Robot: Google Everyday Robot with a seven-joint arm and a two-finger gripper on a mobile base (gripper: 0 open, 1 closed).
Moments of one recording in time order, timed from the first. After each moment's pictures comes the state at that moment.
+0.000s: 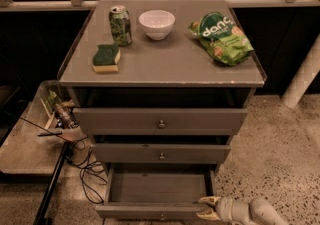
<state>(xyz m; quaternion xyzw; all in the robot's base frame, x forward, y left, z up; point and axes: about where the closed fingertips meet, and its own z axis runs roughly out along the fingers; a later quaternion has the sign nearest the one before) 0.469 -0.225 0.170 -0.50 0.71 0.24 0.43</state>
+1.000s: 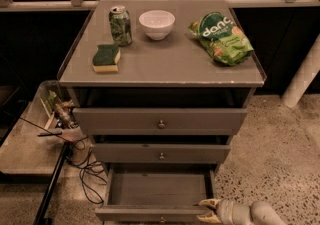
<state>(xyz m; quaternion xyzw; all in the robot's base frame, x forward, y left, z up) 0.456 -0.226 0.172 -0.49 0.71 0.24 0.43</state>
